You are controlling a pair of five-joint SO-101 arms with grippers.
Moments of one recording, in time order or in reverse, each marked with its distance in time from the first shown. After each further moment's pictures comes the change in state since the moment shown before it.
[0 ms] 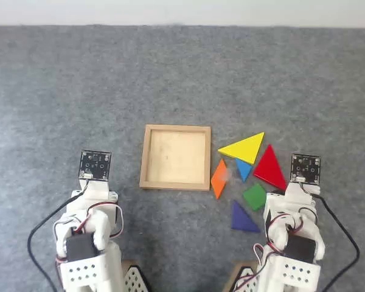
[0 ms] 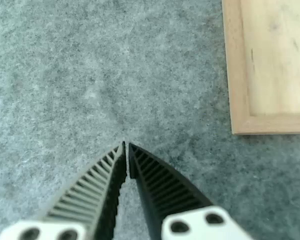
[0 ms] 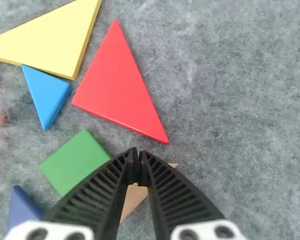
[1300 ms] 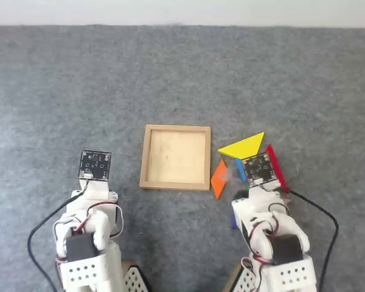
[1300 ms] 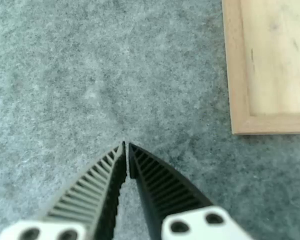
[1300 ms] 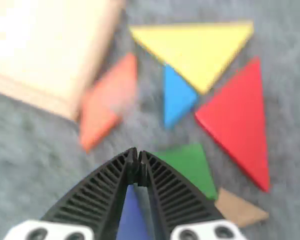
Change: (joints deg) left arm 0.0 0.0 0.0 0.0 0.0; right arm -28.0 -0.7 -4.7 2.1 -1.8
